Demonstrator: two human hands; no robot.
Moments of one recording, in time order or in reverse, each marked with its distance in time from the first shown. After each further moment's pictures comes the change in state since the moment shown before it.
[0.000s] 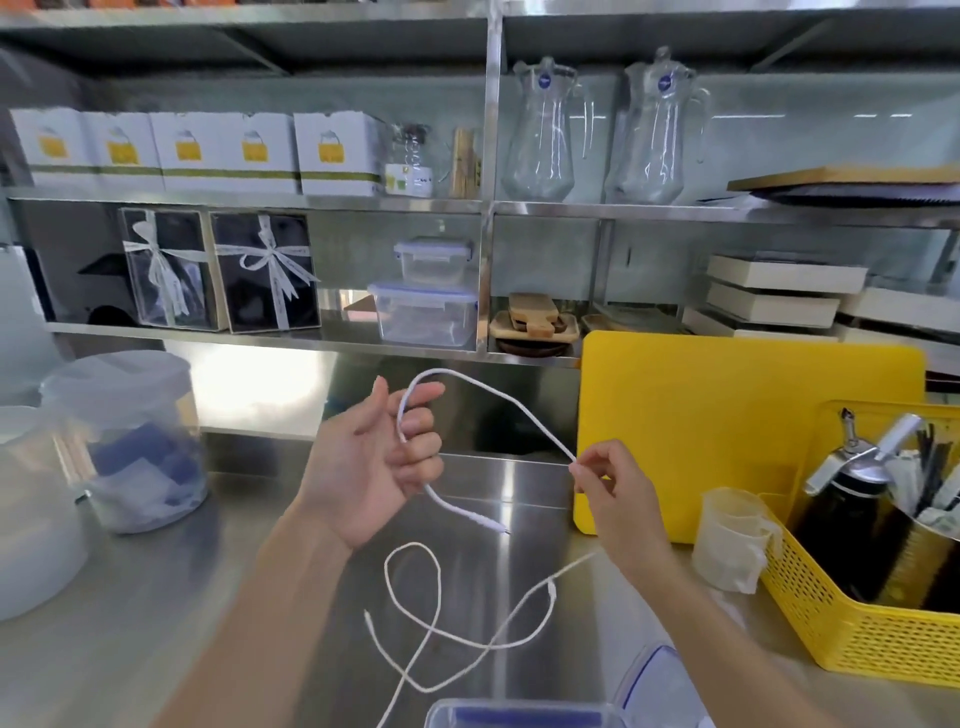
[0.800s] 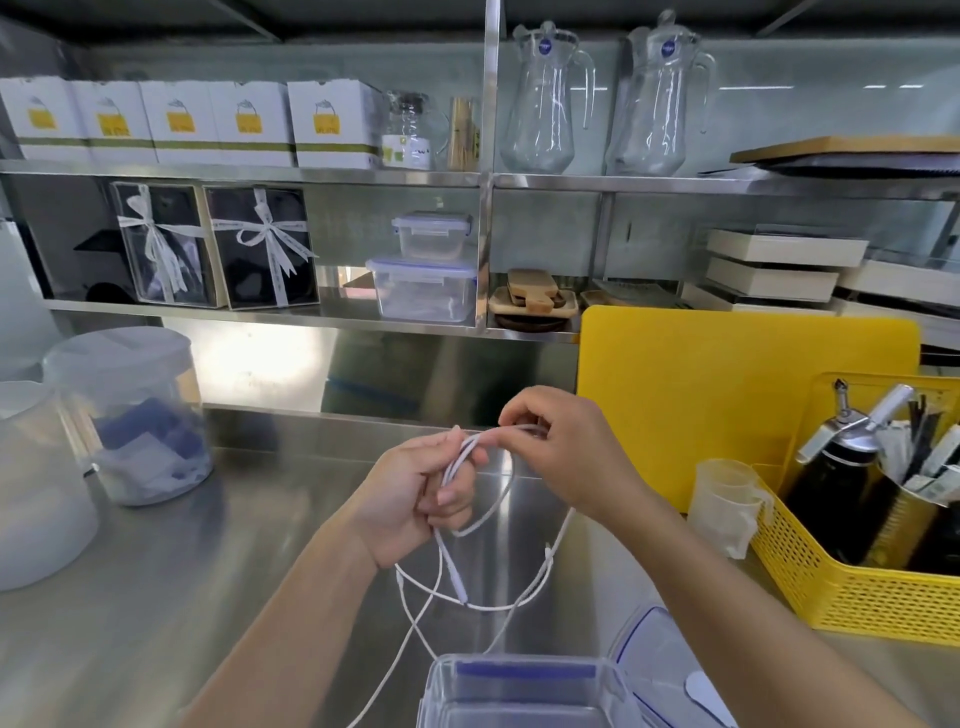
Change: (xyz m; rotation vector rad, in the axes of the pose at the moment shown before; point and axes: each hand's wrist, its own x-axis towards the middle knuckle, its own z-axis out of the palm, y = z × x) left_hand -0.014 -0.045 -0.007 0.269 -0.111 -0.196; right_hand -0.013 -0.083 0.012 -0.289 -0.274 -0.488
